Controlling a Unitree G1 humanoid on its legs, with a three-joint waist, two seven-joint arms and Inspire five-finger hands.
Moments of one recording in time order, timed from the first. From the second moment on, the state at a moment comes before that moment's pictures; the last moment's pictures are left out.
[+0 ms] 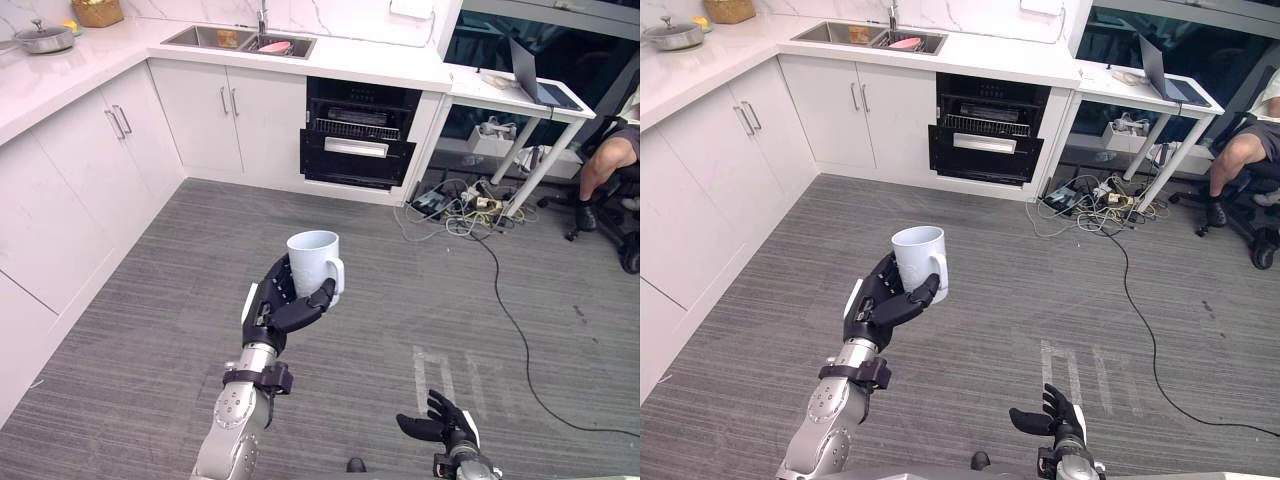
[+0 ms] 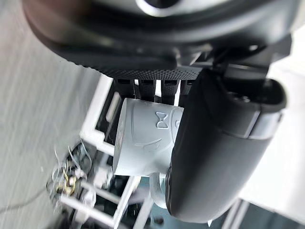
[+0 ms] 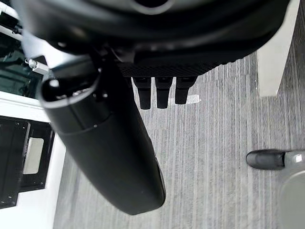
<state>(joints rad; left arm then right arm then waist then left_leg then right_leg) 0.20 0.09 -0.23 -0.07 -0.37 -0.16 0.09 0.18 -0.09 -0.09 0.74 0.03 -0.04 -0.13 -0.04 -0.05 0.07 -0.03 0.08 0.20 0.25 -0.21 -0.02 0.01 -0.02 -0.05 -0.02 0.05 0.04</state>
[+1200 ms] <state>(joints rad) 0.19 0.03 -0.26 -0.11 -0.35 -0.15 0.11 0.13 -0.11 -0.04 0.42 0.02 -0.07 -0.20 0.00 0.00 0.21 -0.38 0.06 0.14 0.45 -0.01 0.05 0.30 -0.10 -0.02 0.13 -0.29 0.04</state>
